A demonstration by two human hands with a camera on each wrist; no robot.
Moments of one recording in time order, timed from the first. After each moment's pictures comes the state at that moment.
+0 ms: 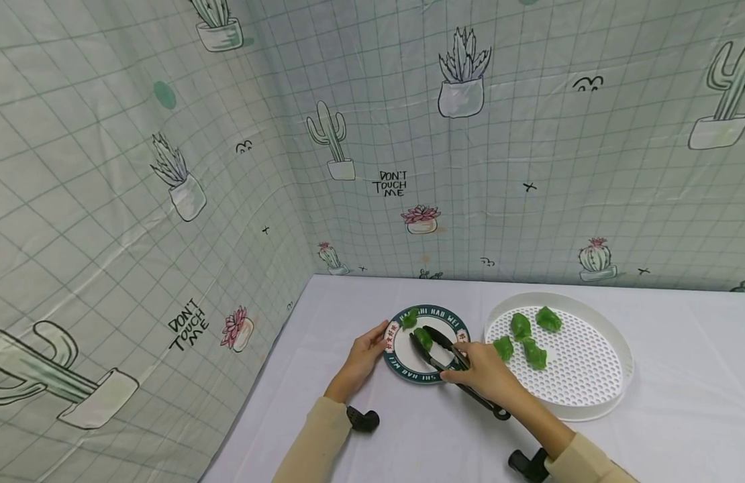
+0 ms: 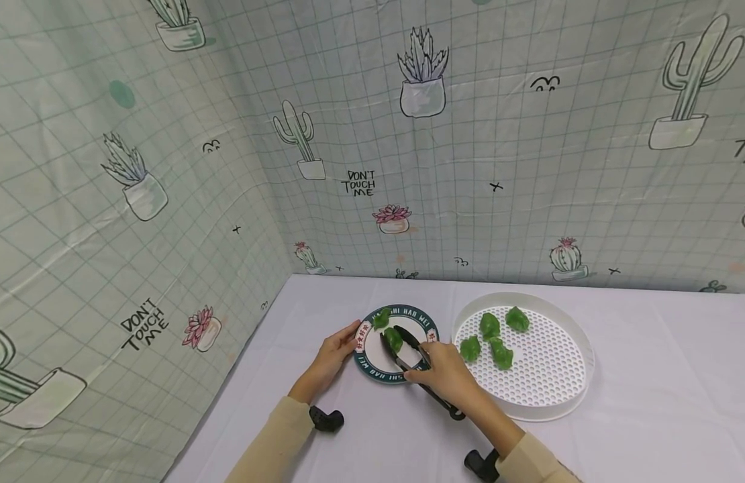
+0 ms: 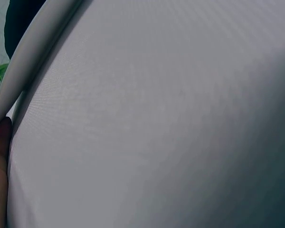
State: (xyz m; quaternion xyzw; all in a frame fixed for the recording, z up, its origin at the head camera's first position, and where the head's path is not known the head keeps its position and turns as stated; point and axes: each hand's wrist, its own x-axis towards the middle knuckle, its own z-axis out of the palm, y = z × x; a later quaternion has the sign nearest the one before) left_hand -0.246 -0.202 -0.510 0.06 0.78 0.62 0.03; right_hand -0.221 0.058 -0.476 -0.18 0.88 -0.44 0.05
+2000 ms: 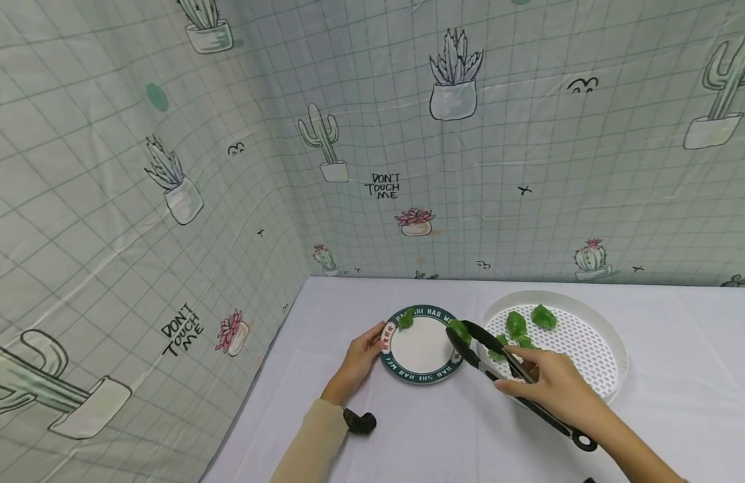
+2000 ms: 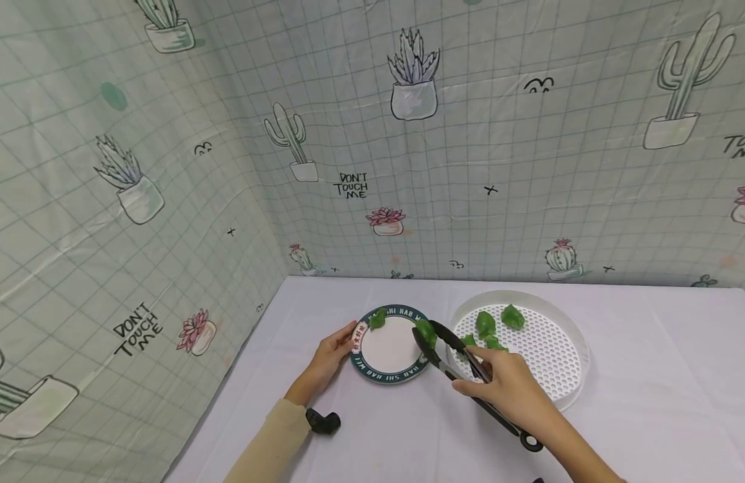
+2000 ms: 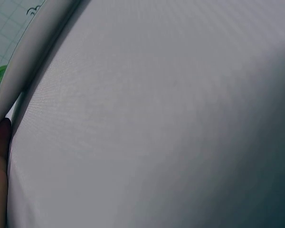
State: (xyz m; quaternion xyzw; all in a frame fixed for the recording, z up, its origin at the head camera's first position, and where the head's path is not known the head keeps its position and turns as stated) left_hand -0.262 -0.207 -0.536 0.03 0.79 0.61 0.04; right_hand -0.184 0.144 -0.442 -0.17 0.89 -0.43 0.01
